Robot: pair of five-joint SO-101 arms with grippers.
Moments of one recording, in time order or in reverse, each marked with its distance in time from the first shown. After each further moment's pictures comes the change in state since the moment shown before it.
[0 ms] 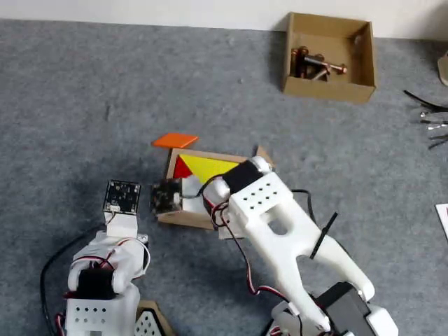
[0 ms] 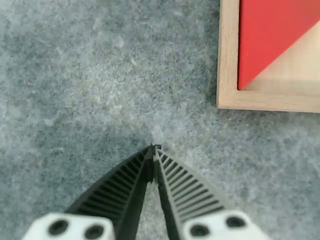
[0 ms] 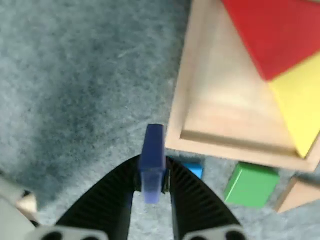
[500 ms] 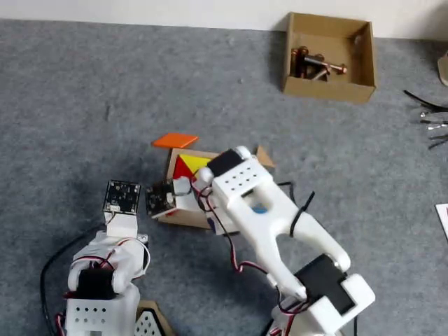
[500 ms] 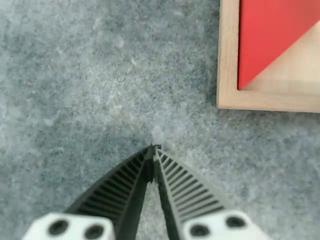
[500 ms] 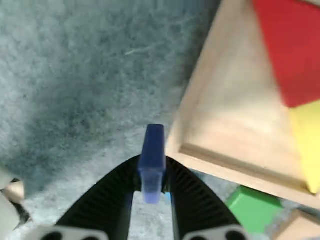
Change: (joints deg) left arm 0.0 0.0 0.0 0.0 0.0; right arm 0.3 13.8 -8.6 1.3 4.8
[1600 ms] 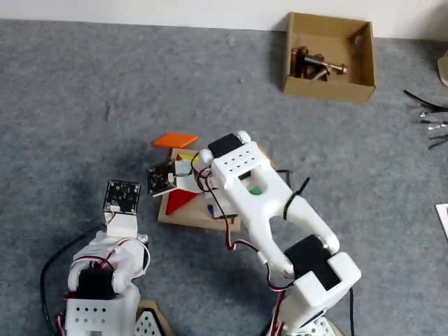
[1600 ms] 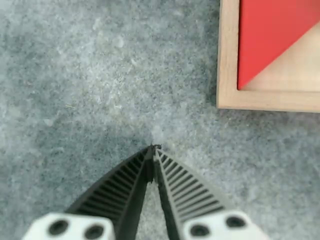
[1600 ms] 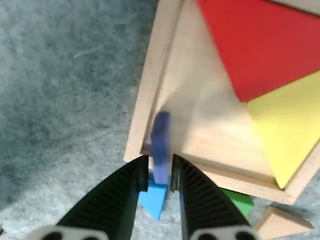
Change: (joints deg) left arm 0.0 0.0 0.0 0.0 0.0; right arm 3.2 8.8 -7.8 -2.1 0.5
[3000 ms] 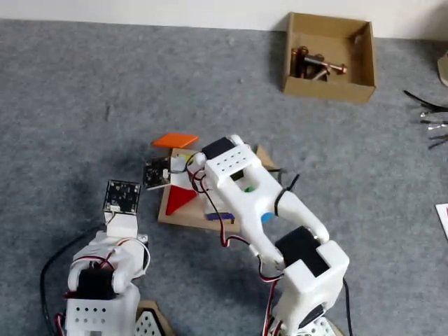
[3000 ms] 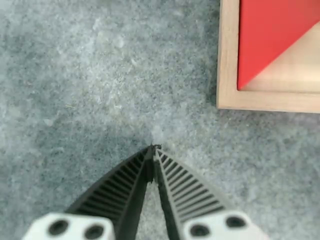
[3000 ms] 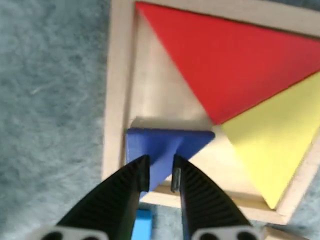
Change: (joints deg) left arm 0.0 0.0 0.0 0.0 0.0; right arm -0.9 6.4 -0.3 -6.0 -5.6
